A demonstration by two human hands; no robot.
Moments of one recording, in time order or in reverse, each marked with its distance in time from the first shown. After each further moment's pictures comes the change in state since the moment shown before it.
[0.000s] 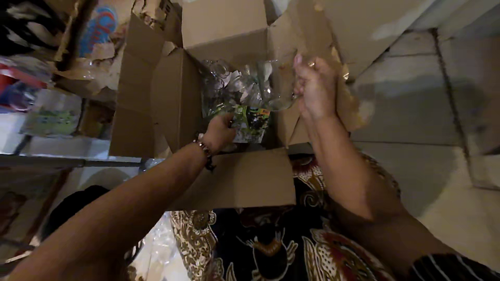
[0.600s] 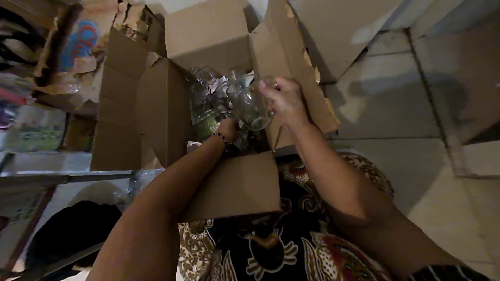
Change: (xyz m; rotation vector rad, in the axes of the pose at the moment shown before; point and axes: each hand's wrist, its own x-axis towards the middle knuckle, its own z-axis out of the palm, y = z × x) left_hand 0.099 -0.019 0.054 0.414 -0.127 0.059; right_hand -0.009 0.006 -0.008 -0.295 -0.191 0.122
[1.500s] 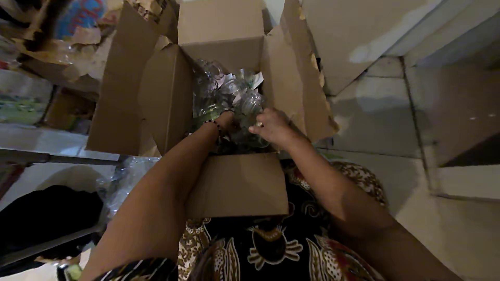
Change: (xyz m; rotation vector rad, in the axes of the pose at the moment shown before) left_hand 0.014 -0.034 -0.016 0.038 -0.123 0.221; right_hand -0.022 -0.001 0.030 -0.967 -0.584 0.108
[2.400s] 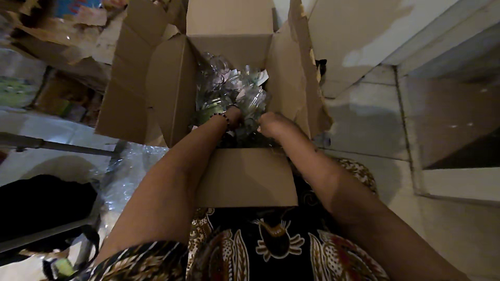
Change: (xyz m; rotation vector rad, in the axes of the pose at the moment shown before) left_hand 0.008 -0.004 0.002 0.199 -0.068 0.037; right_hand 0.025 -0.019 0.018 -0.296 -0.217 0.242
